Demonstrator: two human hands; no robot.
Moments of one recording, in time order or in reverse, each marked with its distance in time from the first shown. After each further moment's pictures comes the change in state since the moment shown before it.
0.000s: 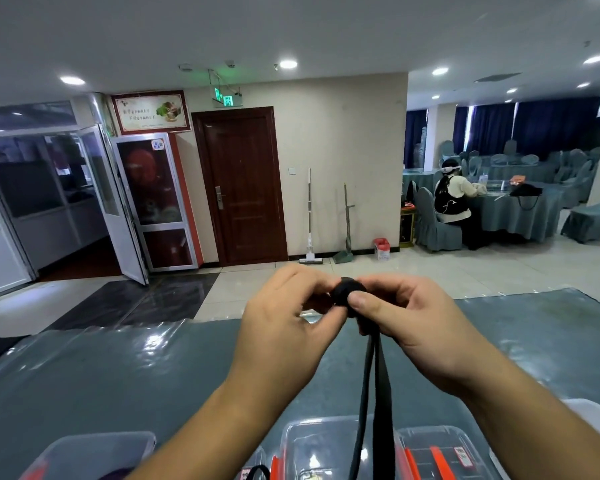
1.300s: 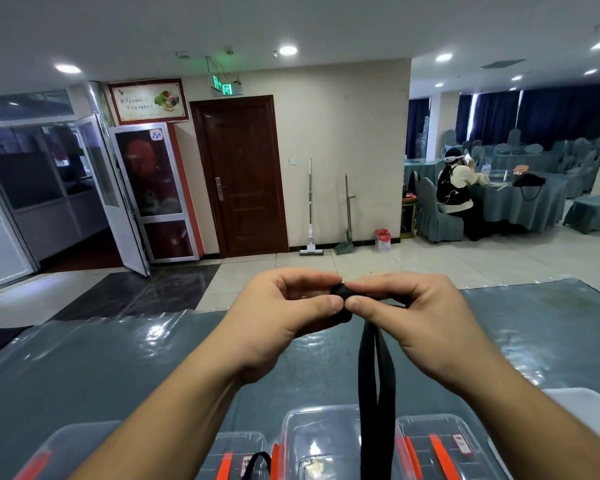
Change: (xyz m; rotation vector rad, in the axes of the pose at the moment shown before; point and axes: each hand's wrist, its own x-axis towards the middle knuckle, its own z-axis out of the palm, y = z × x) left_hand 0.010 -0.015 -0.002 -1.003 -0.300 -0.840; right_hand -0.003 0.018 -0.003 -0.222 0.185 -0.121
